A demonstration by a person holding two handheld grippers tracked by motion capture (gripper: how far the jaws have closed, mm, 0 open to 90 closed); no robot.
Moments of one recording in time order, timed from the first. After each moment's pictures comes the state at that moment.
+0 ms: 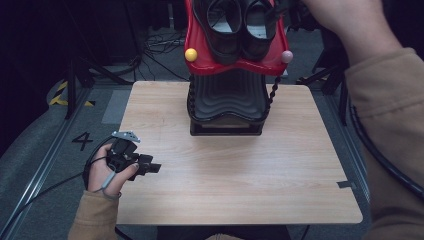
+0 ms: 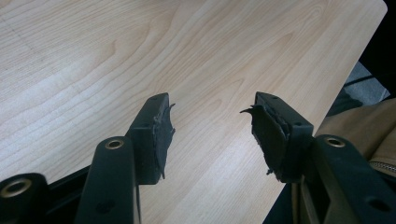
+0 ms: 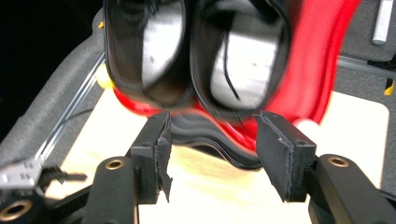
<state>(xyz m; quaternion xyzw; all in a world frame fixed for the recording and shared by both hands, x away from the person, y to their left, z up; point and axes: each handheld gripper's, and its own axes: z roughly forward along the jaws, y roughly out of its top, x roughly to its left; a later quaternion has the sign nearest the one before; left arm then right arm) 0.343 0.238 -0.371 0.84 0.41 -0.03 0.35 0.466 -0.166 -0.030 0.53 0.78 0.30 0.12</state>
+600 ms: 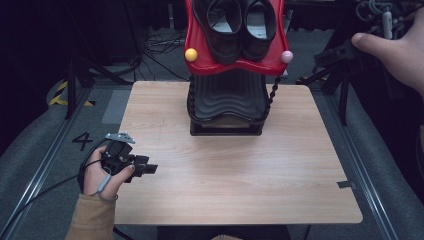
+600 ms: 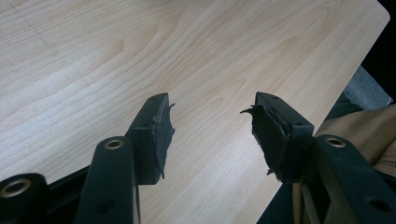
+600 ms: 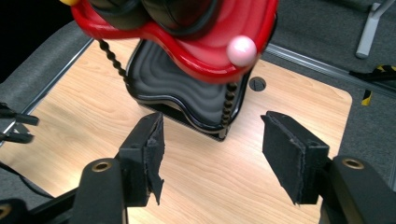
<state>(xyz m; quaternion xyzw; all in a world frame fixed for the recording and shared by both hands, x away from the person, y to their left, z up) 0.332 0.245 -0.365 0.83 0.42 -0.02 0.36 0.406 -0.266 -0.073 0.48 0.81 0.31 0.15</state>
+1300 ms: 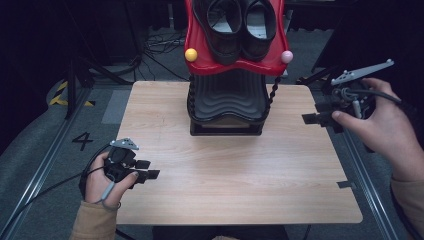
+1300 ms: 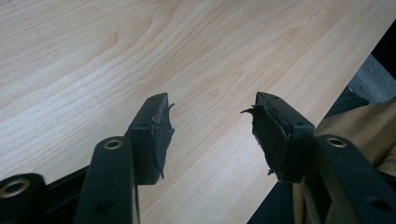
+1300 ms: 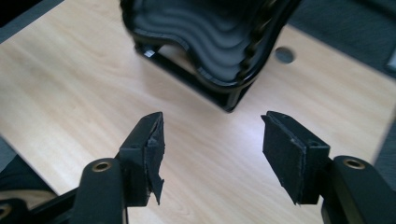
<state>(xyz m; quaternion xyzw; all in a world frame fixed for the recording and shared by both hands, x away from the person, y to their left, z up) 0.316 0.233 -0.366 0.84 0.43 0.00 0.34 0.382 -0.287 -0.206 0.40 0.85 0.31 0.14</state>
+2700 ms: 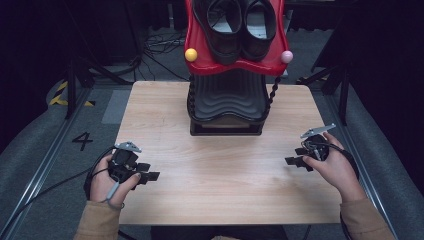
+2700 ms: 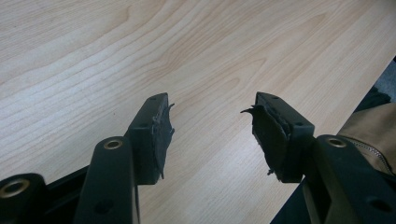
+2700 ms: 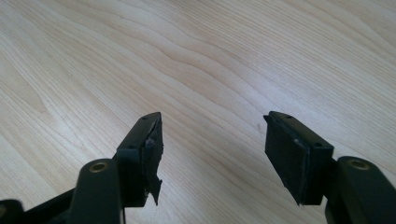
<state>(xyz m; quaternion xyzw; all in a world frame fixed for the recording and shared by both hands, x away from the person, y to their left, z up) 0.325 0.235 -0.391 0.84 0.44 0.00 0.32 0.406 -0.317 -0.420 0.42 0.86 0.27 0.08</state>
